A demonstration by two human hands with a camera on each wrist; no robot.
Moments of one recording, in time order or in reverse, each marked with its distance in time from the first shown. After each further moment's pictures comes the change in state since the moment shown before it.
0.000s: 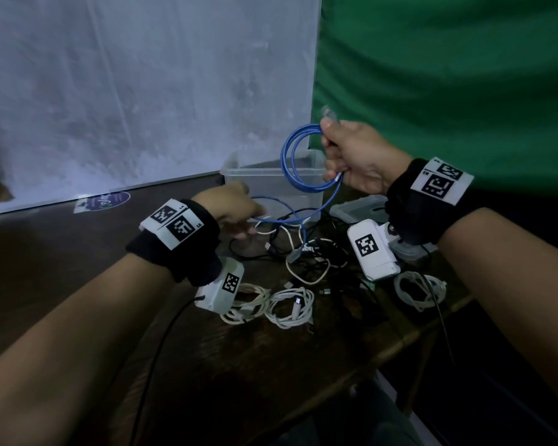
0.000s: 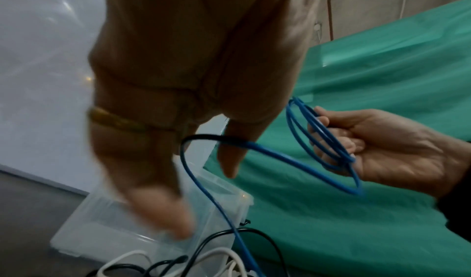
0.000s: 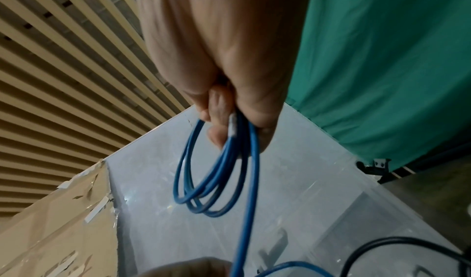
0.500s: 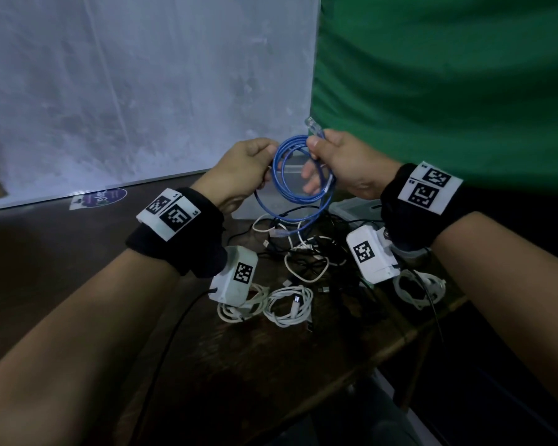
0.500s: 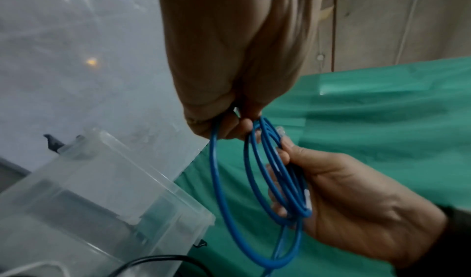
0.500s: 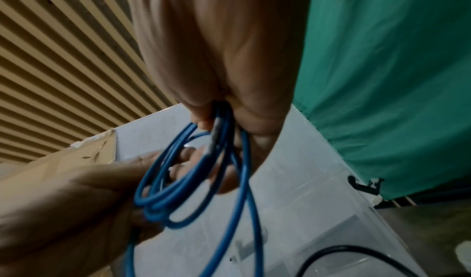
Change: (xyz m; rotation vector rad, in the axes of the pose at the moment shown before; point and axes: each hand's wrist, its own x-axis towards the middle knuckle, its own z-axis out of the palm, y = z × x) left_hand -0.004 0.028 0.002 -0.464 0.132 0.496; right_hand 0.002 0.018 0.005 -0.217 -0.081 -0.034
